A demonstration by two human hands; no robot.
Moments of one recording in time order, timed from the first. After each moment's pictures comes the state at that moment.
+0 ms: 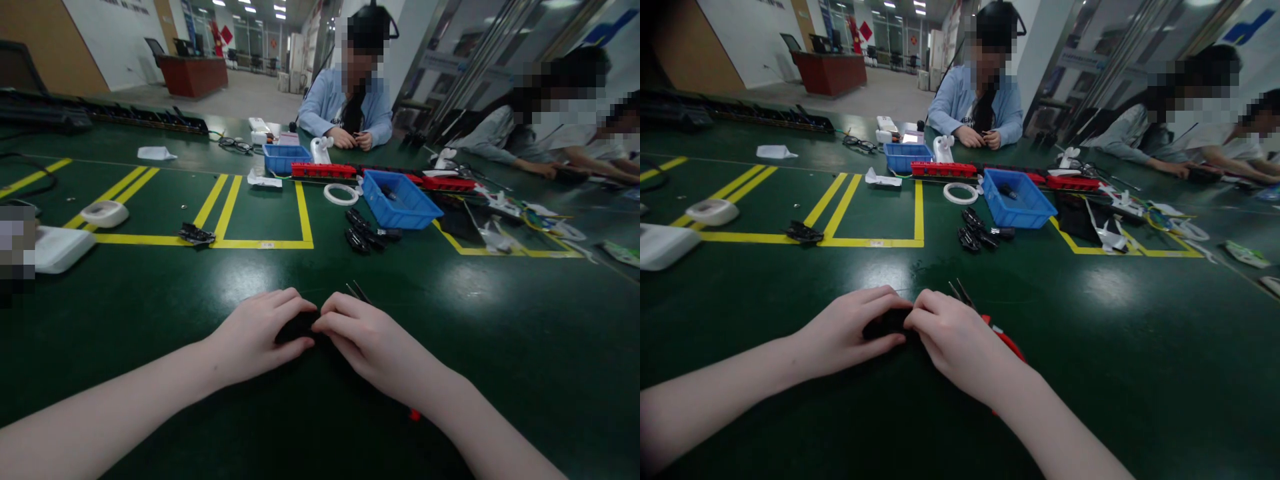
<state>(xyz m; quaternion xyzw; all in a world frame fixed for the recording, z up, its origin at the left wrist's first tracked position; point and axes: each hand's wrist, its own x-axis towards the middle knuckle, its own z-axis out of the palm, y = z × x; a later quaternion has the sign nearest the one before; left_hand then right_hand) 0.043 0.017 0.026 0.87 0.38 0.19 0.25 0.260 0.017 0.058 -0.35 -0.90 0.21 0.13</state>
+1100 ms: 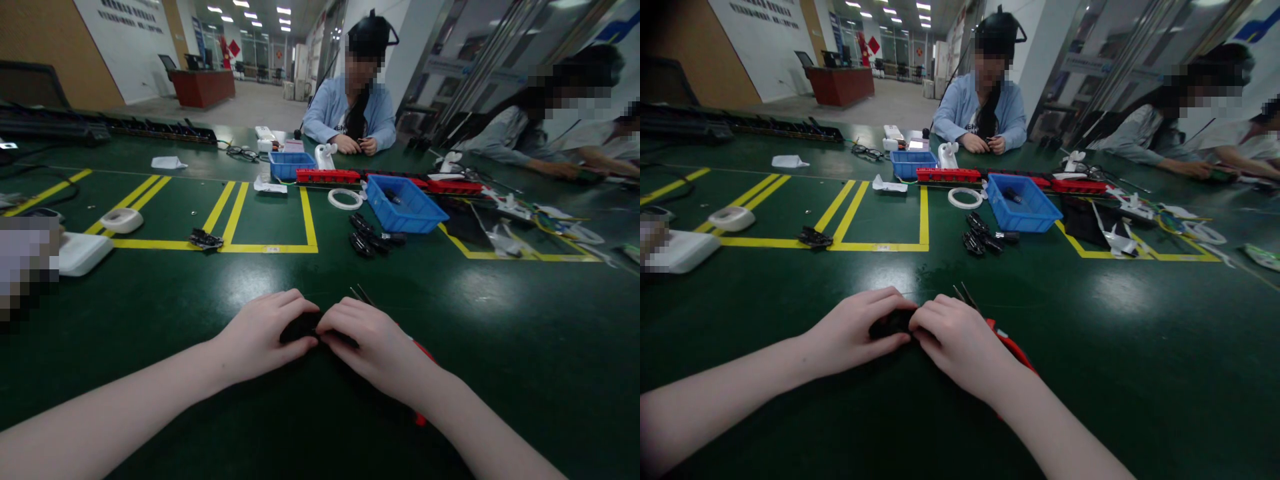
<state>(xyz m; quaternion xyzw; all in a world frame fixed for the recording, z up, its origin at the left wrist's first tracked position) 0.042 0.017 0.027 0.86 0.40 0.19 0.26 0.259 0.021 0.047 -0.33 -0.91 0.20 0.16</state>
